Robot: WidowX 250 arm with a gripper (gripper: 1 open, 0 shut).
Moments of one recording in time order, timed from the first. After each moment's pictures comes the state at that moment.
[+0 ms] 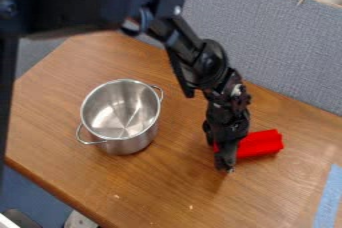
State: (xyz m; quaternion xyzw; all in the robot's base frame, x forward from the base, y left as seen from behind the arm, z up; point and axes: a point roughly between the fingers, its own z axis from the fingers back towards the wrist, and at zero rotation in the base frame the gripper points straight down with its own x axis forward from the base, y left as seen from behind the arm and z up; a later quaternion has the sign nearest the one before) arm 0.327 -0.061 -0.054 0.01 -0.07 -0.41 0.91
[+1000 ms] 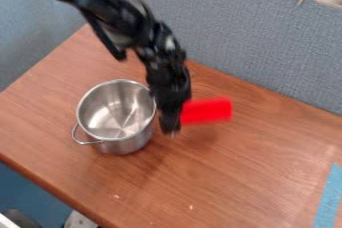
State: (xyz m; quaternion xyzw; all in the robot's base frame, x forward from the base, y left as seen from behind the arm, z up) arm 0.317 0.024 0.018 0.05 -0.10 -0.38 0.92
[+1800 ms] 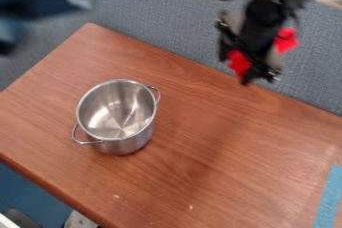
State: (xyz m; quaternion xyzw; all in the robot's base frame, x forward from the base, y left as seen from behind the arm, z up) arm 0.364 -0.073 0.091 0.12 -0.08 -0.20 0.97
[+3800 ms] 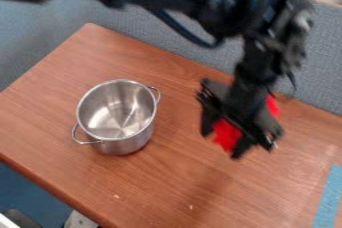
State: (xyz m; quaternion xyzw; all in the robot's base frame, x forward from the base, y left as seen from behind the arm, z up) arm 0.268 -0.071 0.092 0.04 0.04 -0.09 0.99
